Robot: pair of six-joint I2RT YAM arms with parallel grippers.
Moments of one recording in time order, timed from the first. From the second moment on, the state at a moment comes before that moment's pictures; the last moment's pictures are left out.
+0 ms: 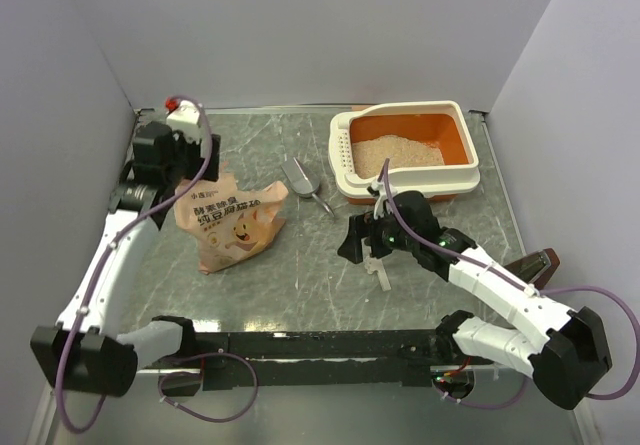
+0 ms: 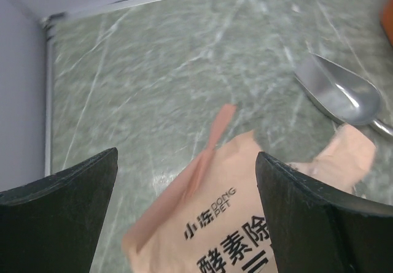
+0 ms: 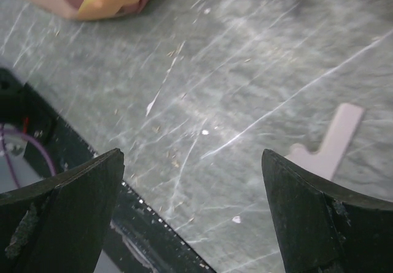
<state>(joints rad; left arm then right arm) -0.14 1.10 1.10 -0.39 -0.07 0.09 0.60 1.01 0.70 -0.34 -0.29 0.38</state>
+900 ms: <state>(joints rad) -0.03 1.44 1.38 -0.76 0.21 0.32 0.82 0.80 0.55 -0.32 -0.38 0.42</state>
